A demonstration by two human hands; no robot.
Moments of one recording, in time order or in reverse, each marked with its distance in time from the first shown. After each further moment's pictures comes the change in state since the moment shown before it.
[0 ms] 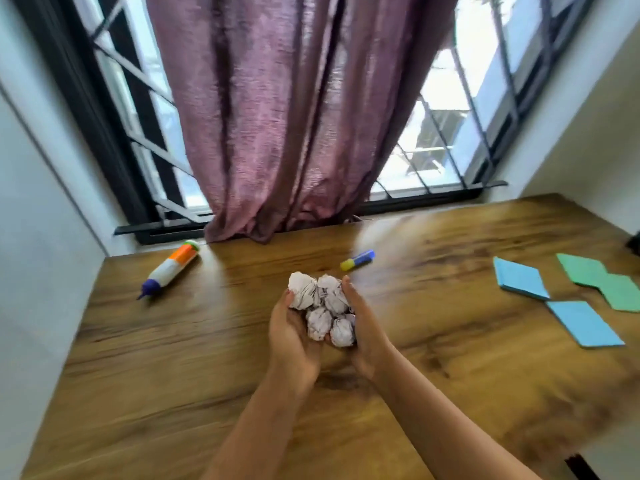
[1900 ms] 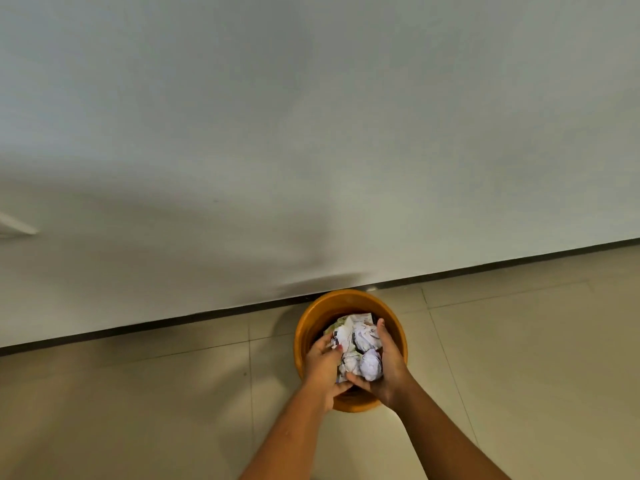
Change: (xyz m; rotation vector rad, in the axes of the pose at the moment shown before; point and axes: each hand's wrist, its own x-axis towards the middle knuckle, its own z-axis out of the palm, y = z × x) left_hand -0.236 -1.146 -0.036 1.548 -0.480 -1.260; right_hand -0.532 0.186 -1.022 1.121 1.236 -0.251
